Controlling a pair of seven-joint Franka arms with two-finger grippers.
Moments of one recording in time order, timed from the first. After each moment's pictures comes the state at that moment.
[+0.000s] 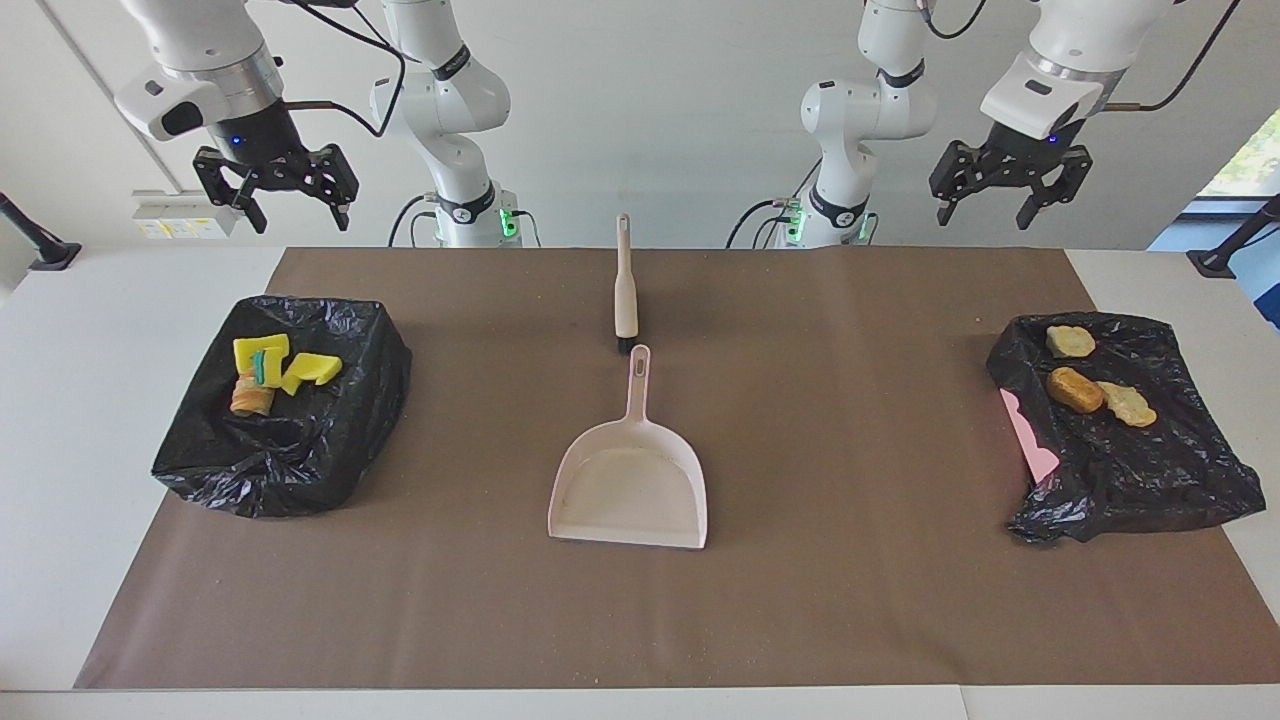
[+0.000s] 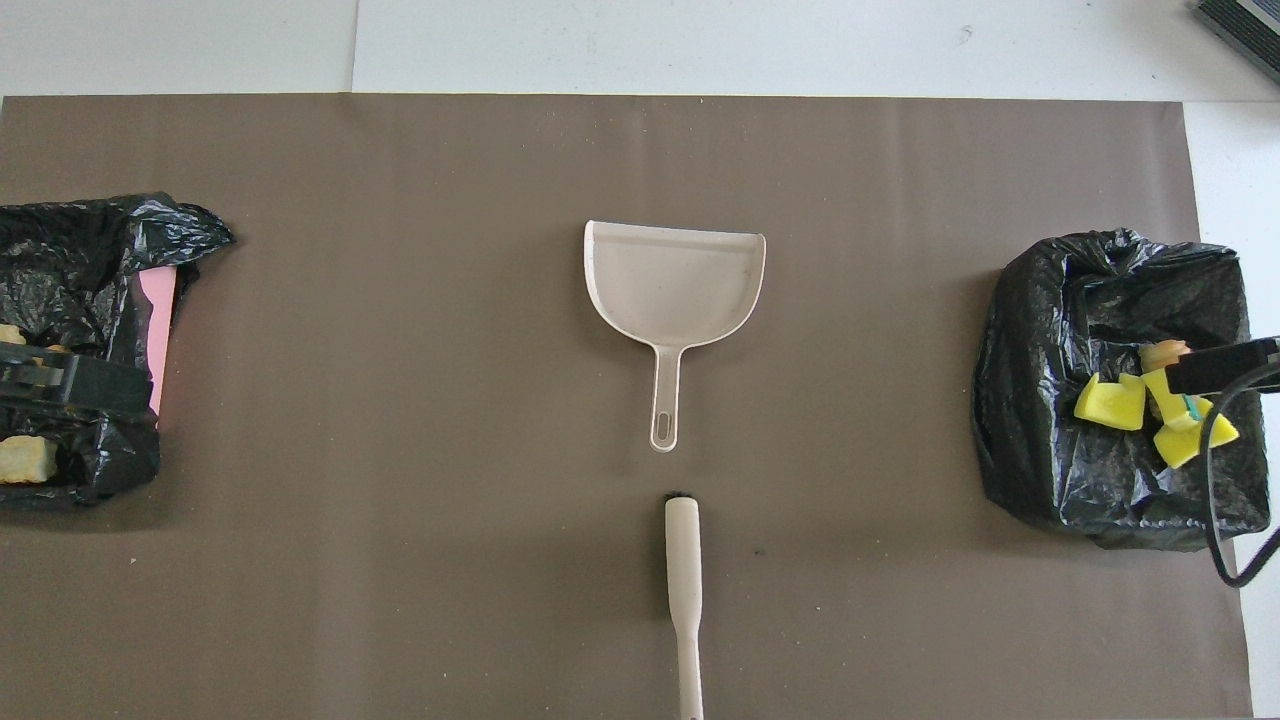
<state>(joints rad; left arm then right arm) -0.05 -0.11 -0.07 -1.54 0.02 1.41 0.06 0.10 -0.10 -0.14 -1.59 -0.04 1.50 -0.10</state>
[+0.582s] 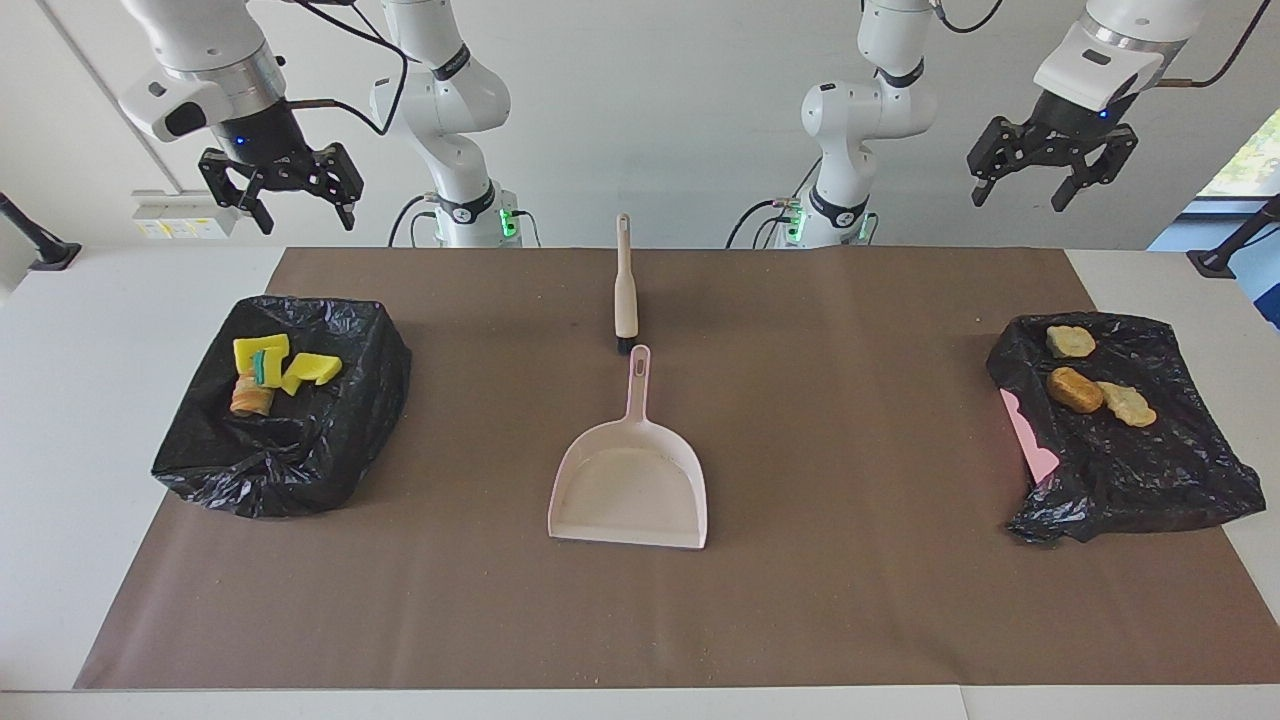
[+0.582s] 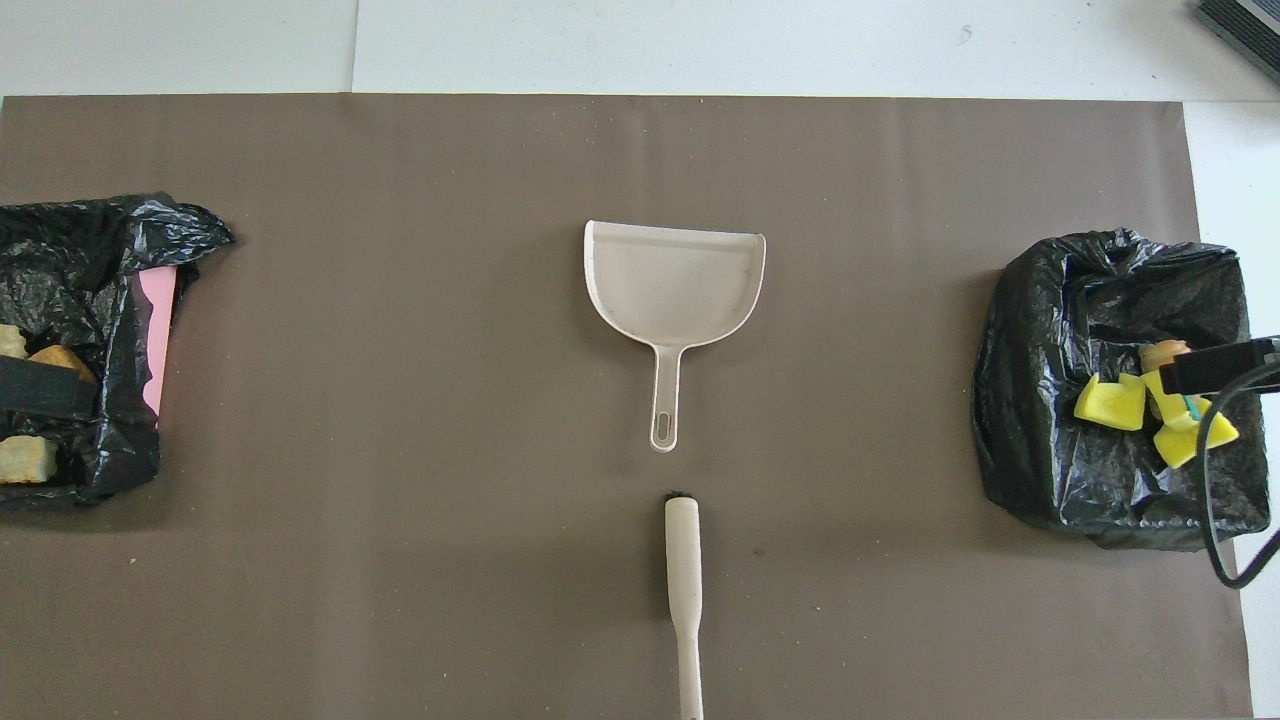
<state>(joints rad) 0.00 -0.11 -0.07 -1.50 0.00 1.38 0.09 0.10 -0.10 -0.14 -1.60 -0.03 1.50 -0.10</state>
